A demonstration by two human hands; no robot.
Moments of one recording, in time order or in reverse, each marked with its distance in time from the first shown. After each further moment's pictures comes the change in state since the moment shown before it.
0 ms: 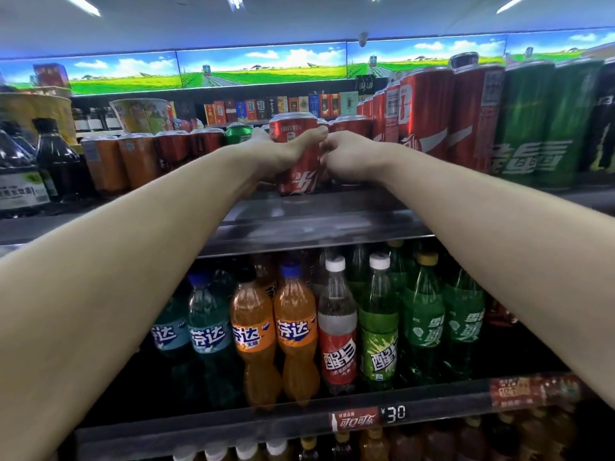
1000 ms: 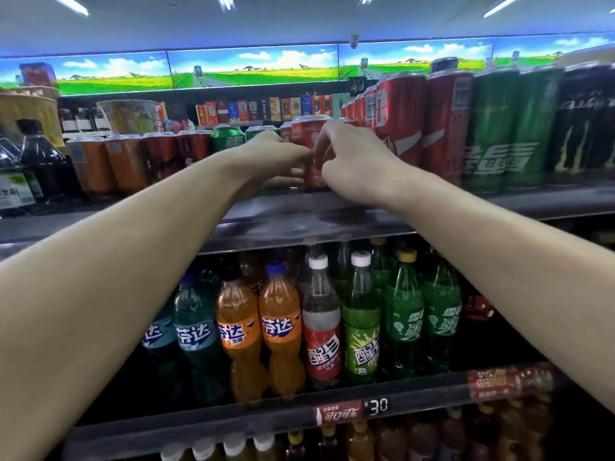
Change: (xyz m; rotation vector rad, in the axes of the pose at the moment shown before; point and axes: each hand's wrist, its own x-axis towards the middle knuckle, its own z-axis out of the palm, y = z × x) left_hand -0.029 0.021 0.018 -0.115 -0.169 0.041; right_hand -0.080 -0.015 -0.009 -0.164 0.263 -0.079
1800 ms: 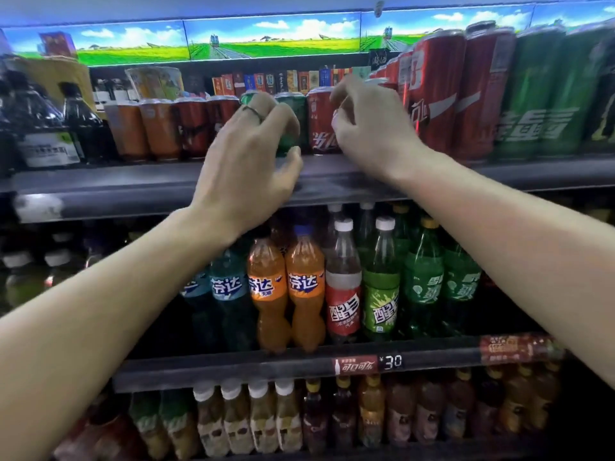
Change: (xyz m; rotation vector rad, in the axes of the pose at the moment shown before) left_hand -0.100 -0.055 -0.026 0.799 0.513 0.797; right_hand 0.002 -0.004 0.030 -0.010 0.303 -0.168
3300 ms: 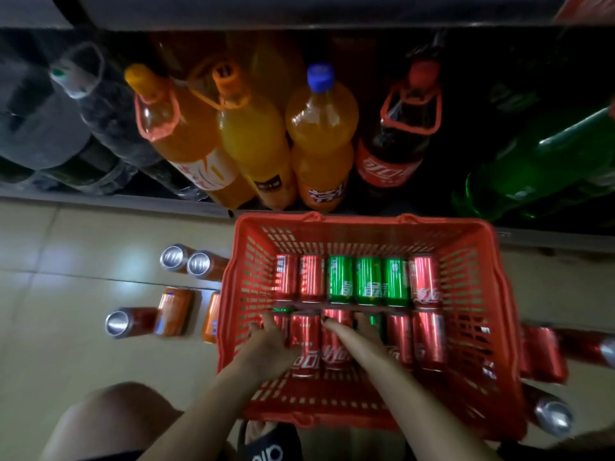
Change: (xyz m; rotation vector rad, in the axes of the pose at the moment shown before) left_hand -1.213 0.100 0.314 -0.296 -1.688 -1.593; right_hand -1.171 0.063 0.603 0.486 -1.228 1.699
